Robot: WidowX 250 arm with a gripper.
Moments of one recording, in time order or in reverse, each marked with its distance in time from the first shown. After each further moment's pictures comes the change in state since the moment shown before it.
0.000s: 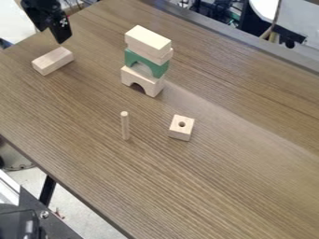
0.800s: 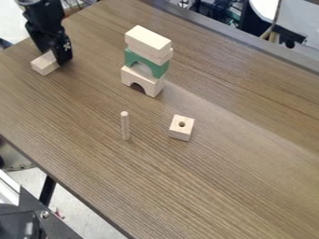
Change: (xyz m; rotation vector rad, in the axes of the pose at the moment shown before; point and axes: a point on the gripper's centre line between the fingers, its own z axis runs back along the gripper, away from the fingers) arm -0.018 -0.001 -0.038 0.031 0.094 0.006
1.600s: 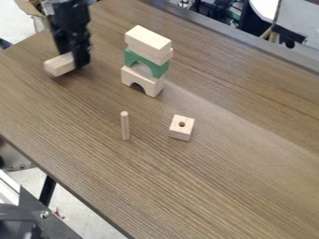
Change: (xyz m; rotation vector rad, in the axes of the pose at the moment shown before) arm 0.027 -0.046 0.017 -0.078 0.162 0.031
